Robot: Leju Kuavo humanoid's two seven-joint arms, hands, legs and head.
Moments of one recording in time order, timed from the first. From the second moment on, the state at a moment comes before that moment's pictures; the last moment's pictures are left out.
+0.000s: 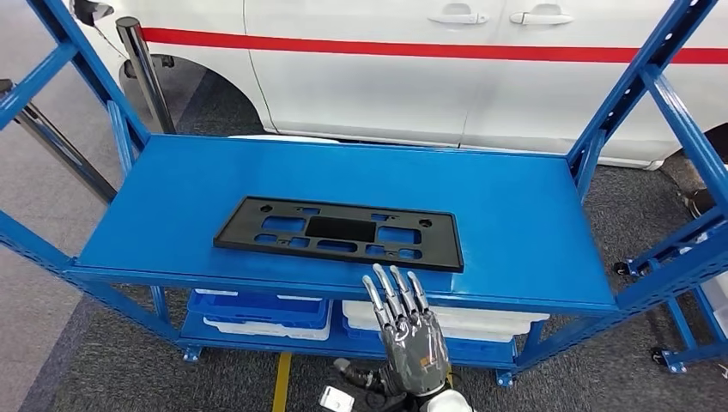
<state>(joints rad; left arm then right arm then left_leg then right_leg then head) -0.05 0.01 -0.43 -0.16 0.56 0.12 -0.02 -0.08 -0.08 0.79 -1.47 1.57 -0.67 0.17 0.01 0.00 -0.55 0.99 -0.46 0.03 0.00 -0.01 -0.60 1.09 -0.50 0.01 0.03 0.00</state>
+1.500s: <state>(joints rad) -0.05 0.01 -0.43 -0.16 0.58 0.12 -0.02 -0.09 -0.08 0.81 -1.46 1.57 -0.65 0.14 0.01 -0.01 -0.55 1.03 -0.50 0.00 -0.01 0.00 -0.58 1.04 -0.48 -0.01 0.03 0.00</state>
